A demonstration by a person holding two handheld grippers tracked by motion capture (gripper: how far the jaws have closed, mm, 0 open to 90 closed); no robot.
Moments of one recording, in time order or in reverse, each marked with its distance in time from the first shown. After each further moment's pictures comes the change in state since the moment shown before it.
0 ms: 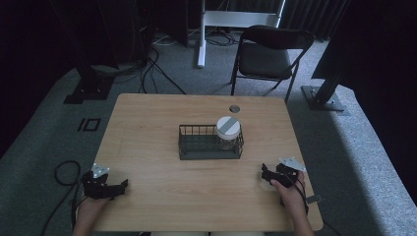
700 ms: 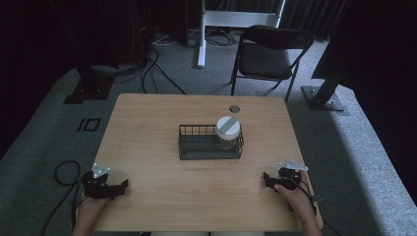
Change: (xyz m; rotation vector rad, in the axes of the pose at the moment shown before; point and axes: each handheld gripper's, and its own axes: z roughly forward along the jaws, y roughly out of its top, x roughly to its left) left arm 0.000 0.000 0.000 -0.001 -0.005 0.007; right arm -0.016 -0.008 -0.003 0.139 0.120 -0.115
